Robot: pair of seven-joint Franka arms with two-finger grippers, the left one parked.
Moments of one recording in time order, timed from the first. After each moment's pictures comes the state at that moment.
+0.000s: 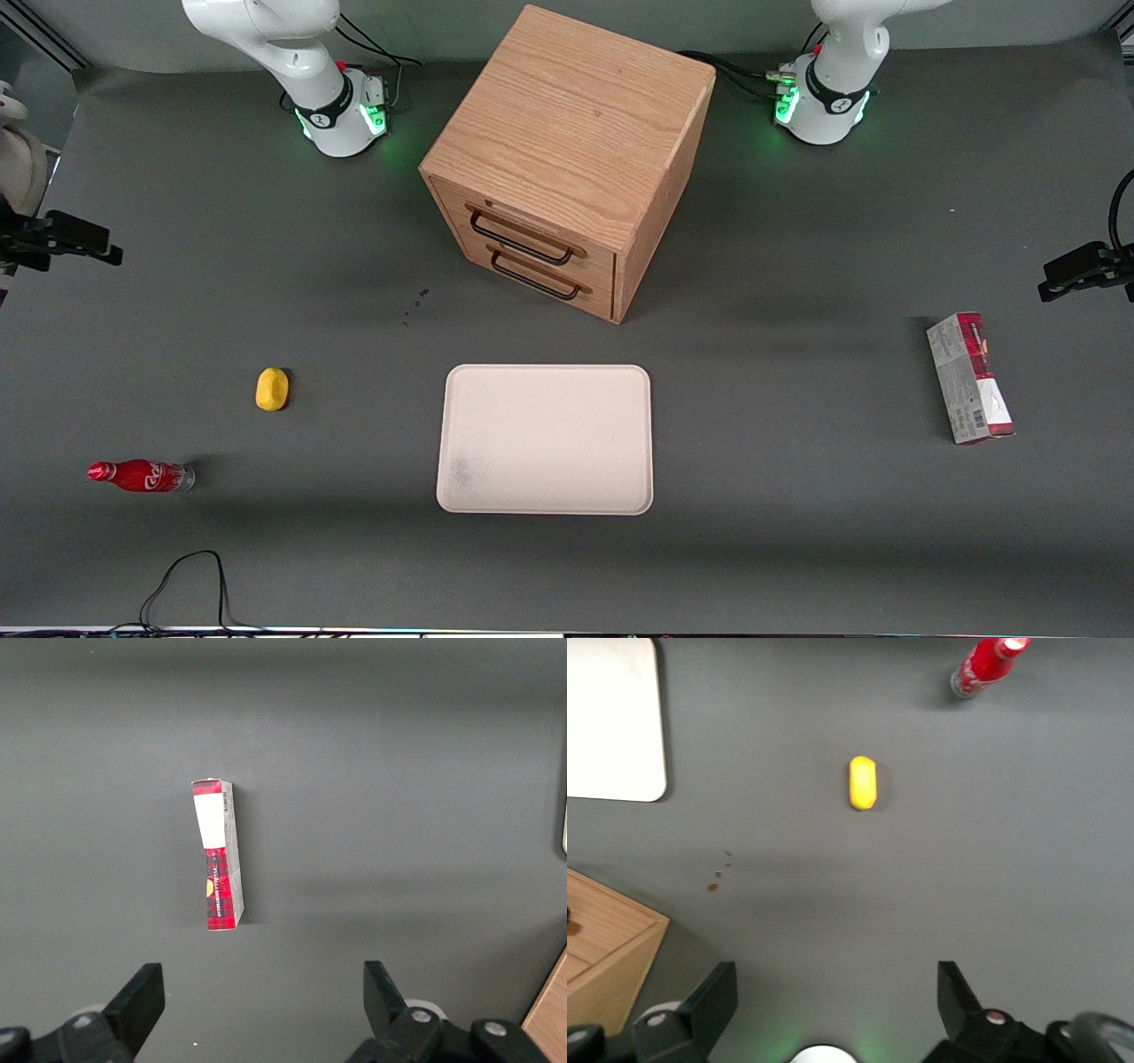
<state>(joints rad) -0.05 0.08 -0.12 -1.49 0.02 1.46 -0.20</state>
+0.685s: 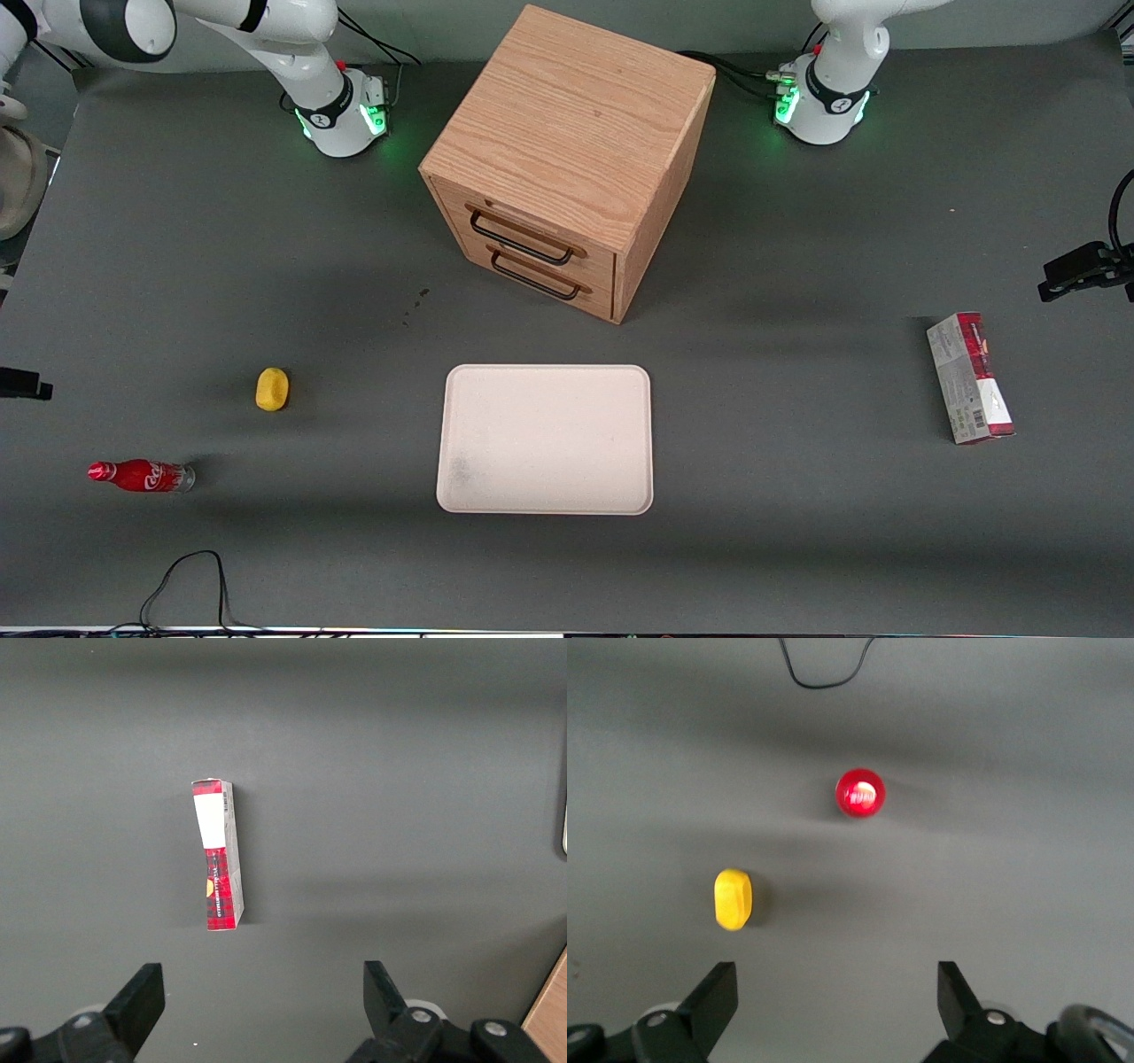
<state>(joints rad) -0.22 0.65 -0.11 -0.97 0.02 1.59 -0.41</state>
